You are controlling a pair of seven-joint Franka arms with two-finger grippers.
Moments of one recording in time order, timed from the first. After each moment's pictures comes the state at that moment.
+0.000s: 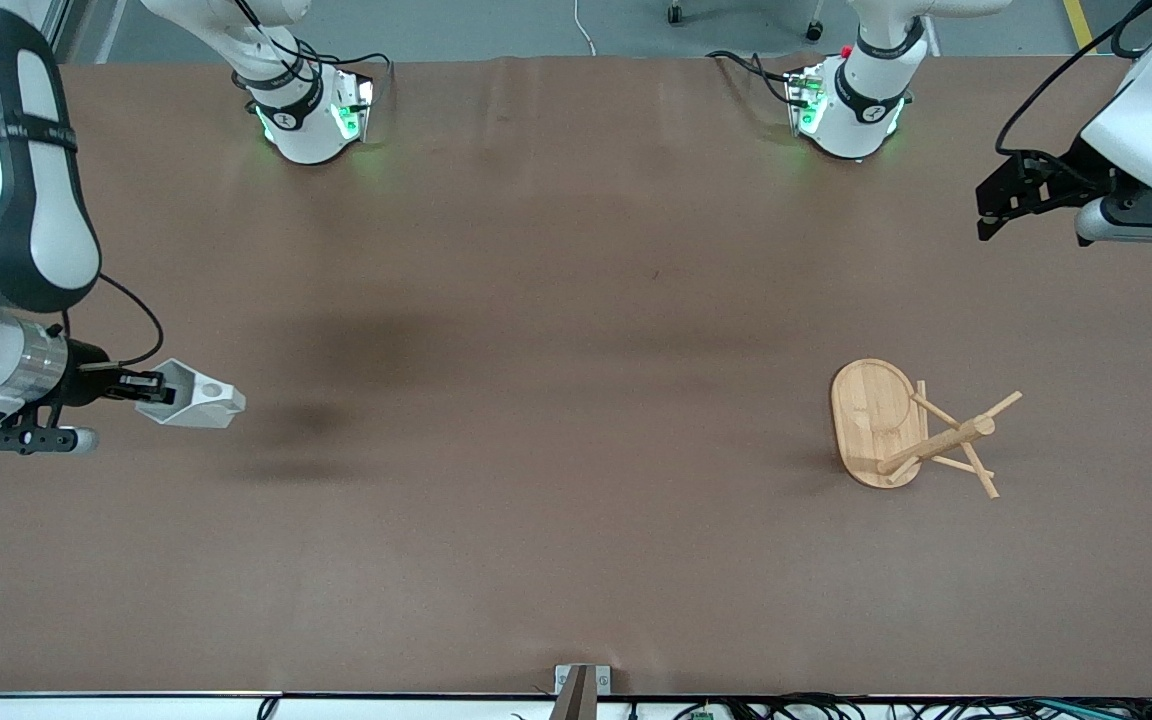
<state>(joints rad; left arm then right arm) -0.11 -0.02 -0.07 -1.49 -0.01 1.49 -0.08 -0.06 0.27 0.02 -1.71 0.20 1.87 -0.04</state>
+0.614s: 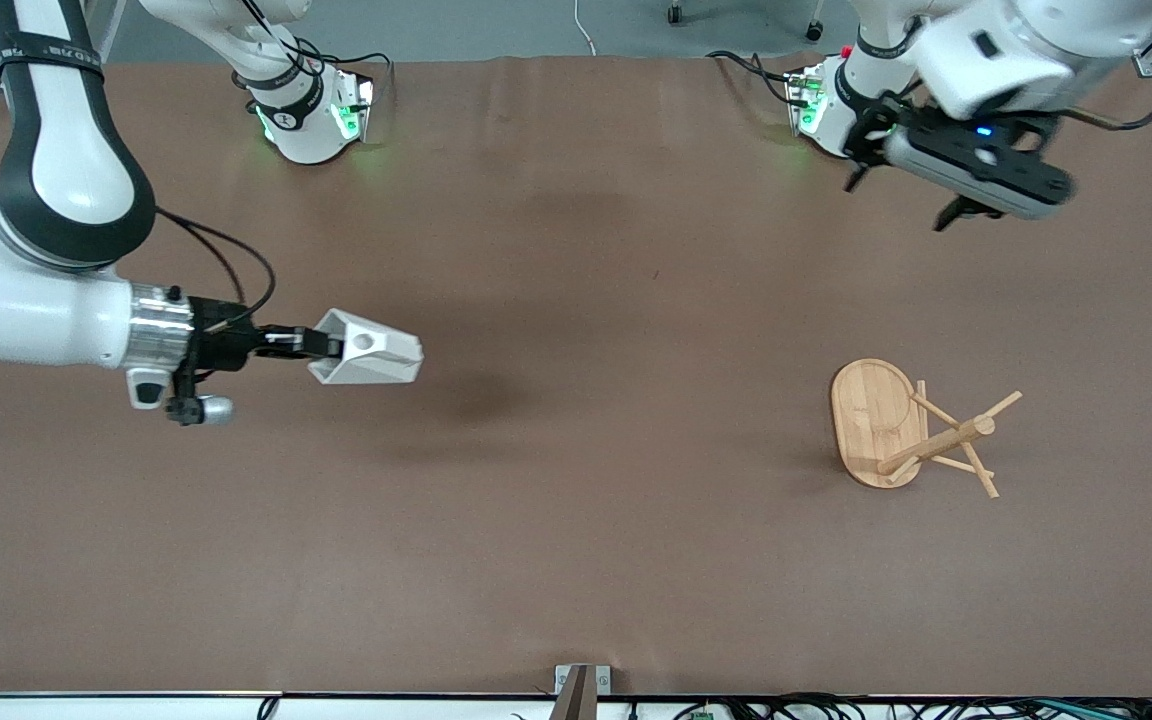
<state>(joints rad) -0.15 -0.02 -0.28 -1.48 -0.10 1.54 0.17 -0.02 0.25 0.20 -1.76 0.90 1.85 0.01</state>
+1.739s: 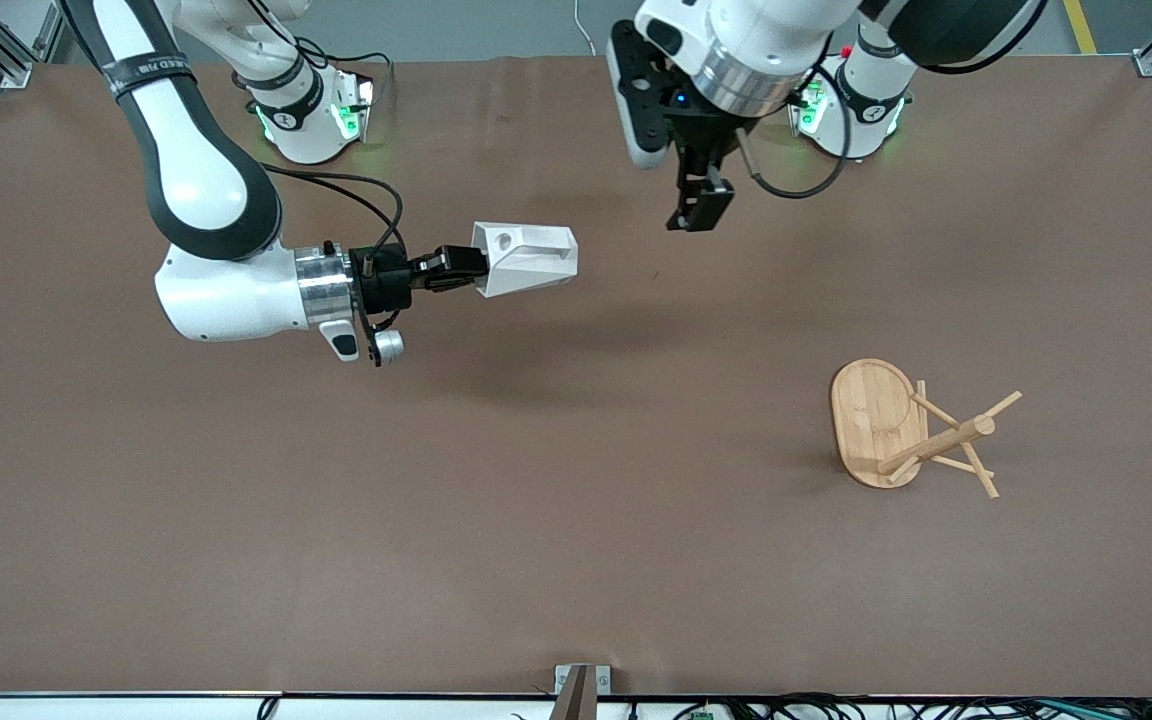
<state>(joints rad) -0.23 0.19 -0.53 -1.38 -0.13 1.67 0.67 0.02 0.26 0.38 -1.91 1.33 1.84 -0.21</state>
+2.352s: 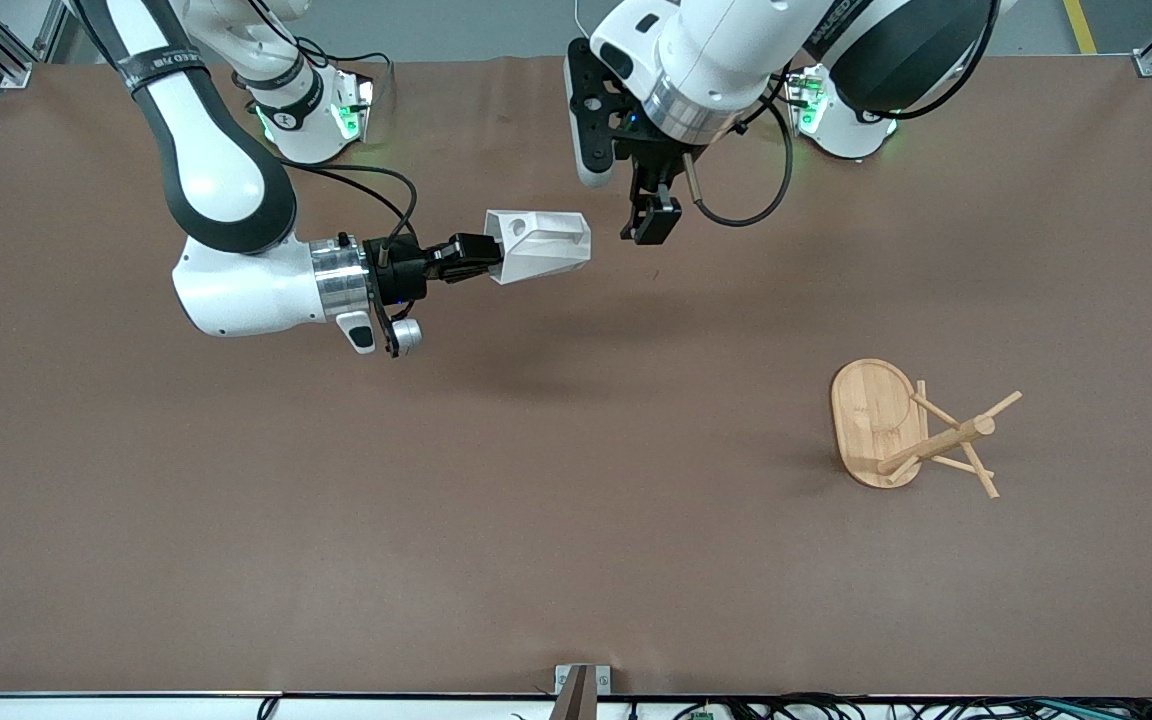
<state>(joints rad) -0.28 0.29 -0.54 -1.31 -0.13 1.67 0.64 0.02 0.26 0.40 -1.91 1.33 1.84 -0.22</state>
